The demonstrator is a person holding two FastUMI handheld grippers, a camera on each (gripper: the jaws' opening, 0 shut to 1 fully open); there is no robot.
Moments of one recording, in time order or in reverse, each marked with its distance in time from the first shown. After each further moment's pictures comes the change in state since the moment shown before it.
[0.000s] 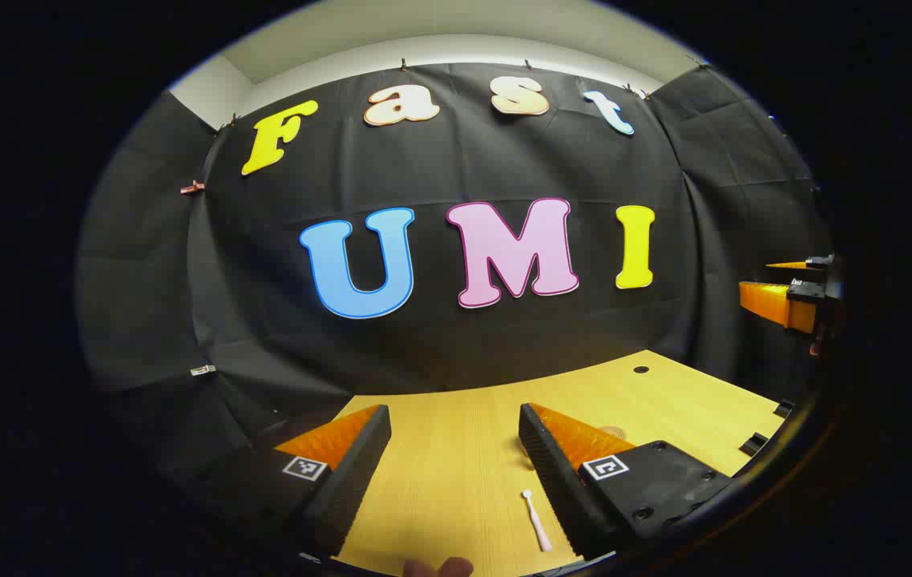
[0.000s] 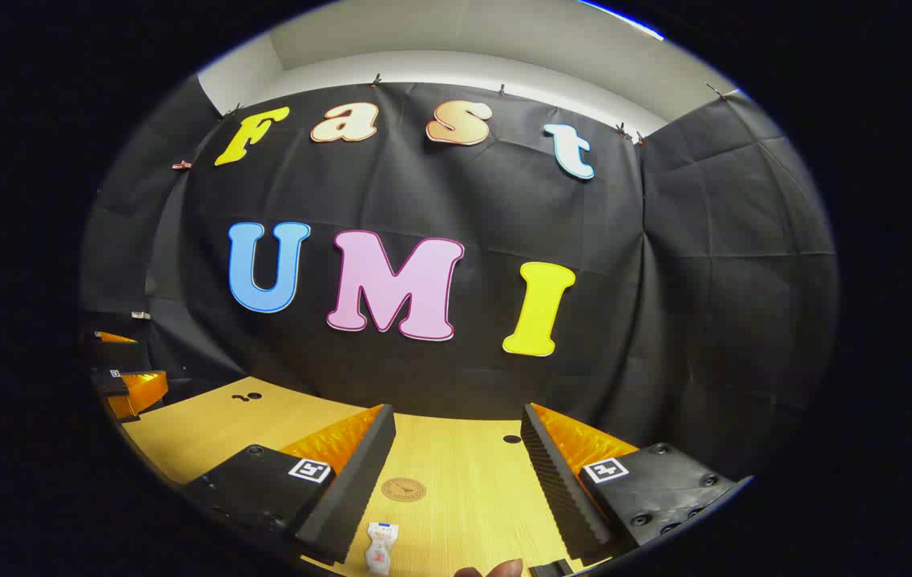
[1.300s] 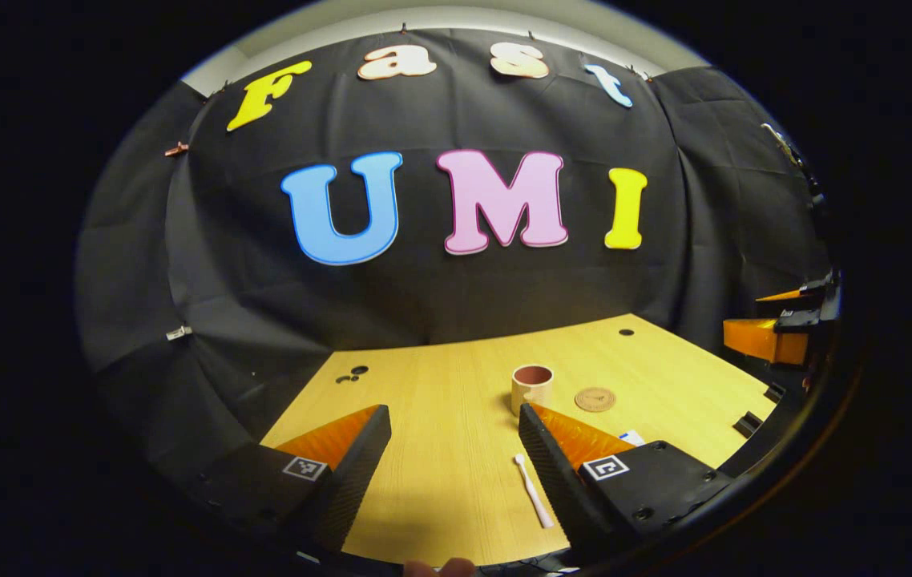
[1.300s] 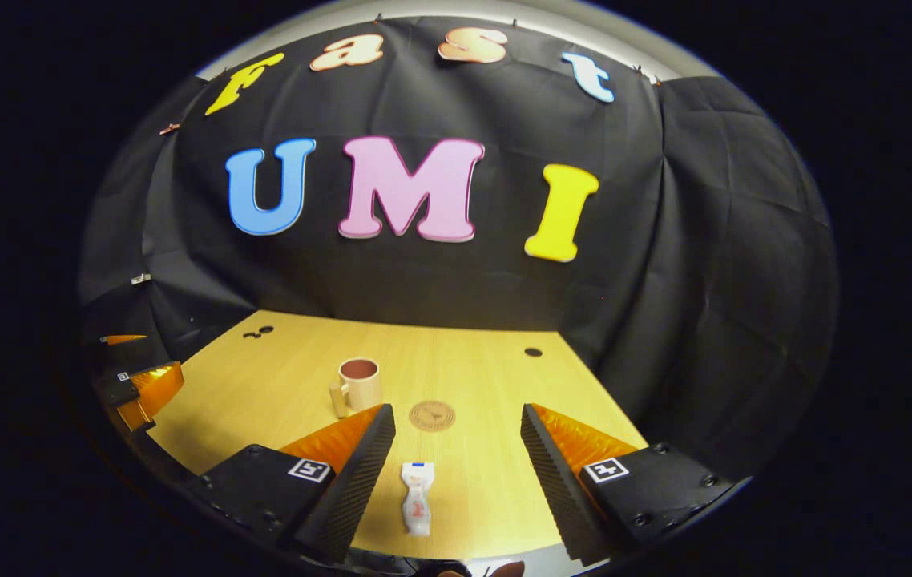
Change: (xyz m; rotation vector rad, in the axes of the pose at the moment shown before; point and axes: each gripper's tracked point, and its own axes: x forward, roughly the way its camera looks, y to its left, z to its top) left arm 0.010 -0.003 -0.079 -0.032 0.204 -0.090; right arm -0.010 0.058 -0.118 0.024 0.412 0.014
